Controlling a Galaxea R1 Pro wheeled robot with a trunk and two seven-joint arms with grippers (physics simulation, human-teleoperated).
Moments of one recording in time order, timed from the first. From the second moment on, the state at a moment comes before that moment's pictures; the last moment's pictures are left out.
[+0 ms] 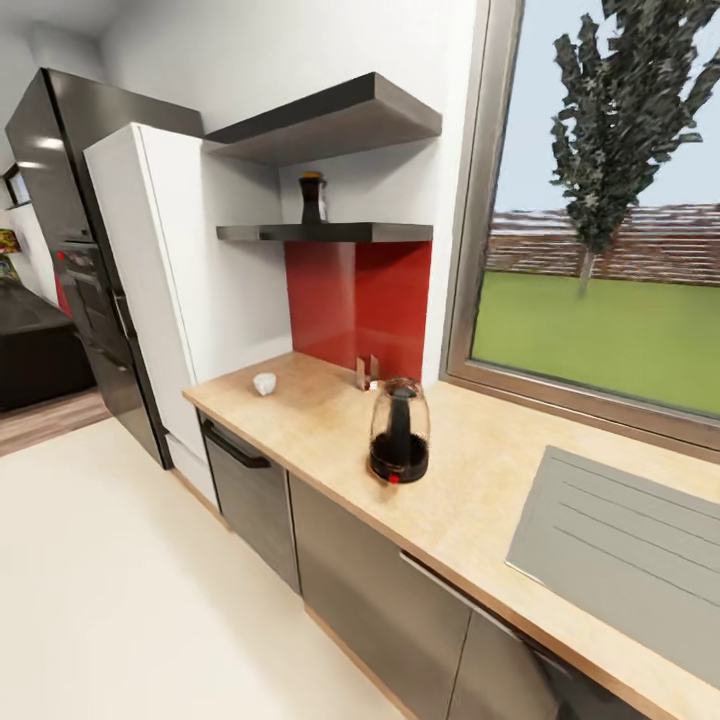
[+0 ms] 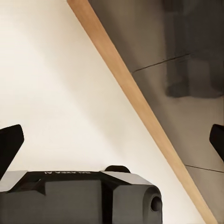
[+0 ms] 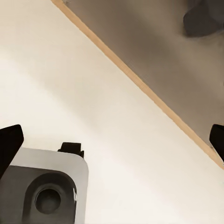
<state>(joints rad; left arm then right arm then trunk) -0.12 0.09 0.17 -0.03 0.32 -0.25 -0.76 -0.09 -0.12 0.01 -0.10 0.08 -0.32 0.01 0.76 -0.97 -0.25</state>
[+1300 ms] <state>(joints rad) -0.12 0.09 0.17 -0.03 0.32 -0.25 -0.76 -0.09 -0.13 0.01 -0.09 0.08 -0.32 0.01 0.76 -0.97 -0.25</state>
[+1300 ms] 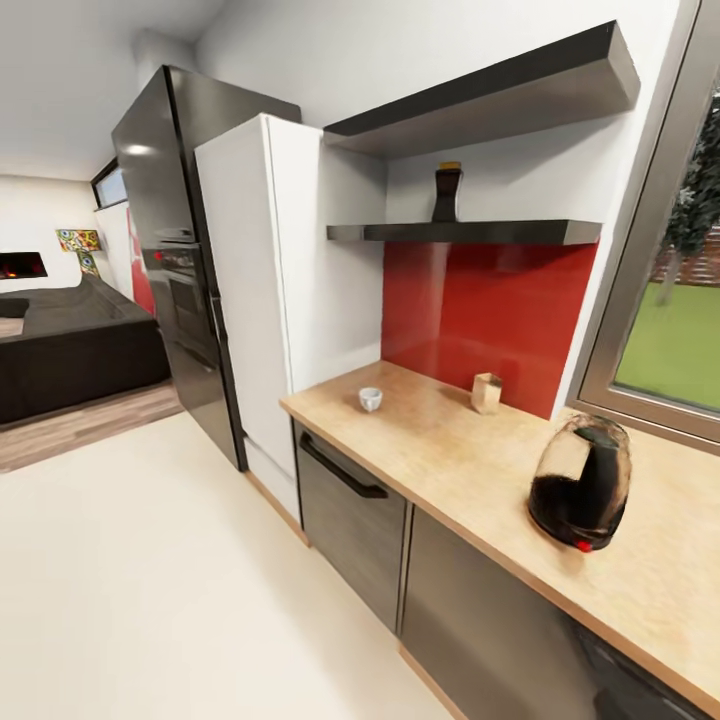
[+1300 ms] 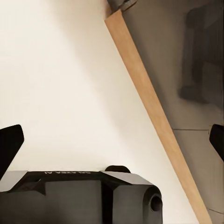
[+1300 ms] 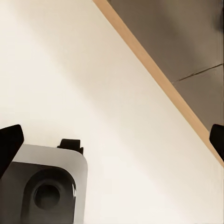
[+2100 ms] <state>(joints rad) -0.12 0.09 0.17 -0.03 0.32 -0.25 -0.76 -0.09 -0.13 0.01 -0.09 0.08 -0.32 0.01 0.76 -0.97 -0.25</state>
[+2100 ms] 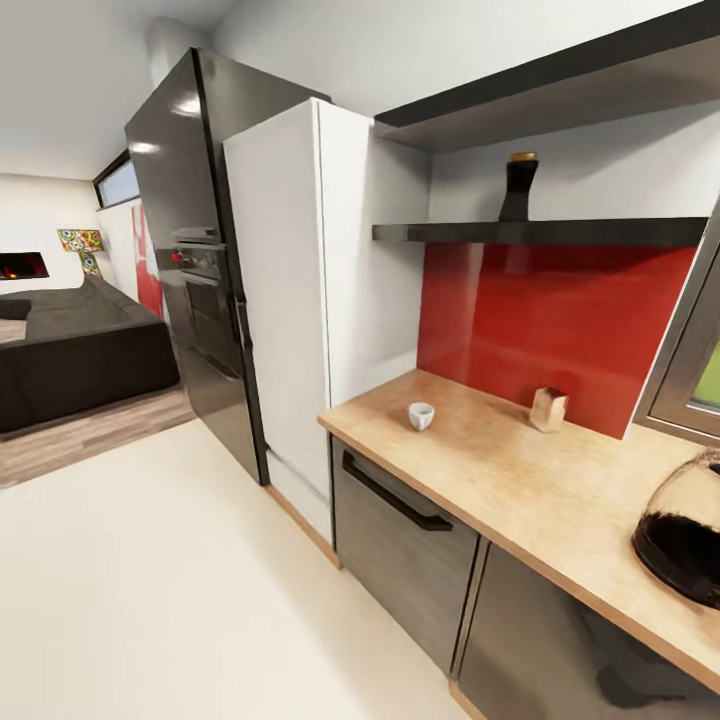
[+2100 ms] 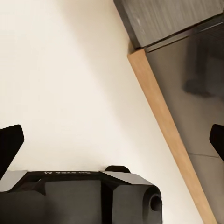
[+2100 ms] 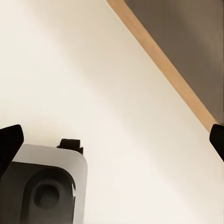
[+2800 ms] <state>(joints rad) -0.12 0.09 0.17 -0.03 0.32 -0.25 -0.76 -0.09 -0.13 0.01 -0.09 0.08 -0.32 0.01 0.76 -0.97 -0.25</state>
